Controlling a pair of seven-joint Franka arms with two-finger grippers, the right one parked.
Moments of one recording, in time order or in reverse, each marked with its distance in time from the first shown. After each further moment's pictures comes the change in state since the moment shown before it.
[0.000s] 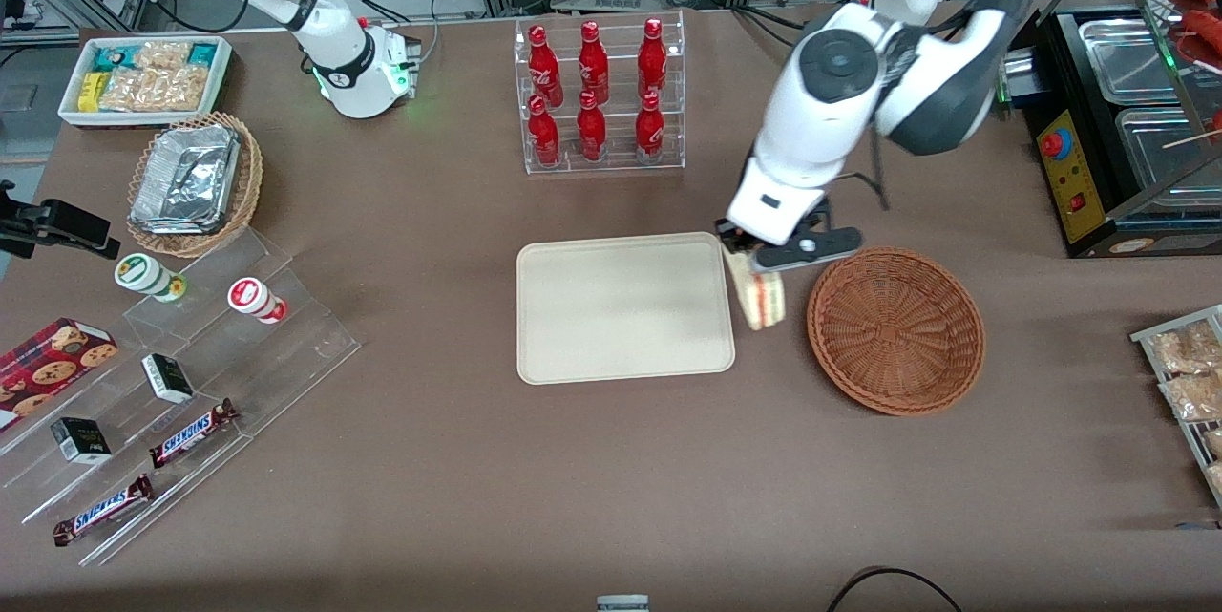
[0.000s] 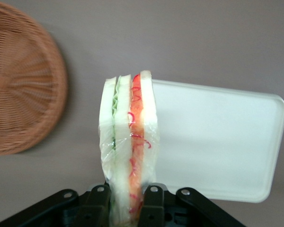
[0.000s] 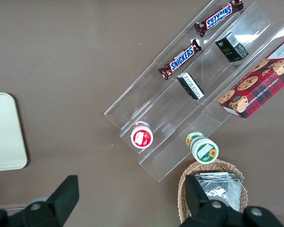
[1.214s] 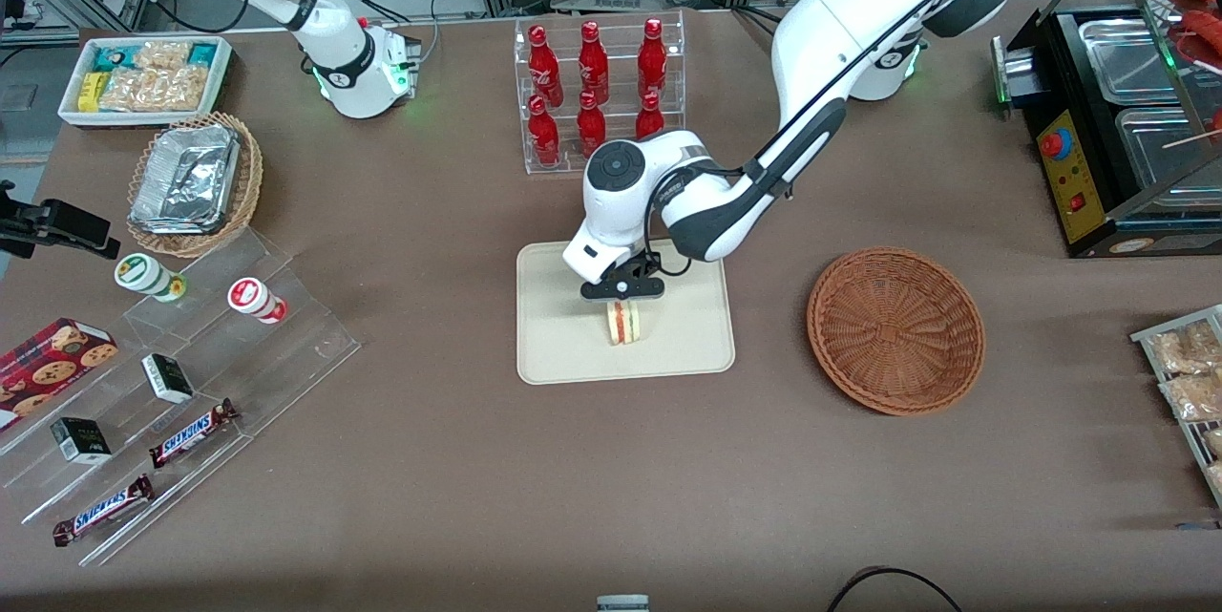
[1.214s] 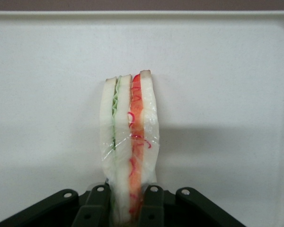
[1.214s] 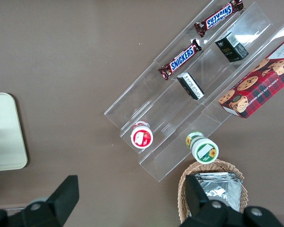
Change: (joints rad) arm -0.303 0.569 0.027 0.248 0.427 0.168 -0.344
